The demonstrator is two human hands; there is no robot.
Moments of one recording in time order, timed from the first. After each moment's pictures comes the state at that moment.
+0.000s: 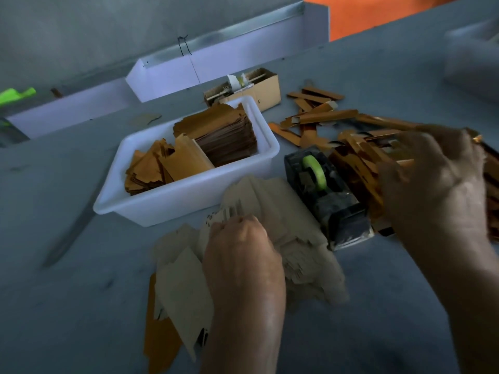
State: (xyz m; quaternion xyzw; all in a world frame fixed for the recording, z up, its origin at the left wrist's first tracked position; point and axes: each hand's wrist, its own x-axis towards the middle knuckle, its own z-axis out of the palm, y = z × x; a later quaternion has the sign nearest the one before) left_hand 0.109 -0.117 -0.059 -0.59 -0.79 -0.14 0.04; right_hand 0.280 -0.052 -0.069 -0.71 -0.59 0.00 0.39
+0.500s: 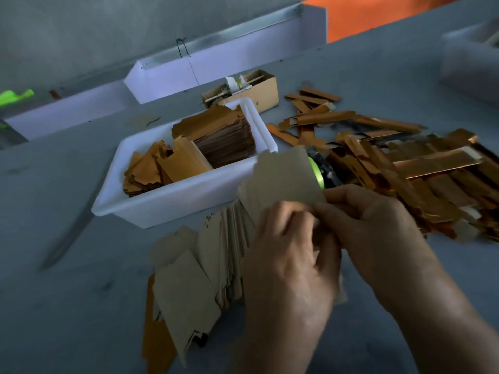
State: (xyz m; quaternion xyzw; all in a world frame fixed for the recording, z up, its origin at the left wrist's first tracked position) left_hand 0.138 -0.127 -0.066 -0.71 -0.61 -0.35 0.00; right_hand 0.240 -0.092 -0.067 -0.54 -0.55 0.43 0.47
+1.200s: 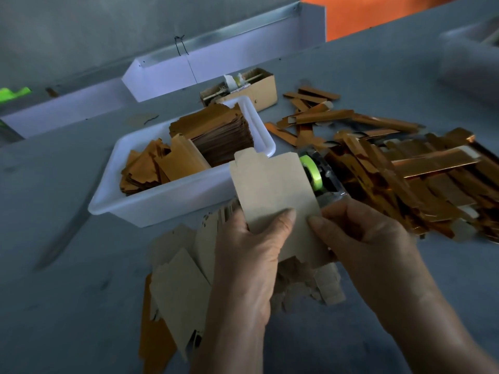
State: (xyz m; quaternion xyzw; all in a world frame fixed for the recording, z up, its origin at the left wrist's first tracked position) left_hand 0.113 -0.113 -0.065 -0.38 -0.61 -0.55 -0.43; right_hand 0.241 -0.104 -0.083 -0.54 -0.55 0.43 0.48
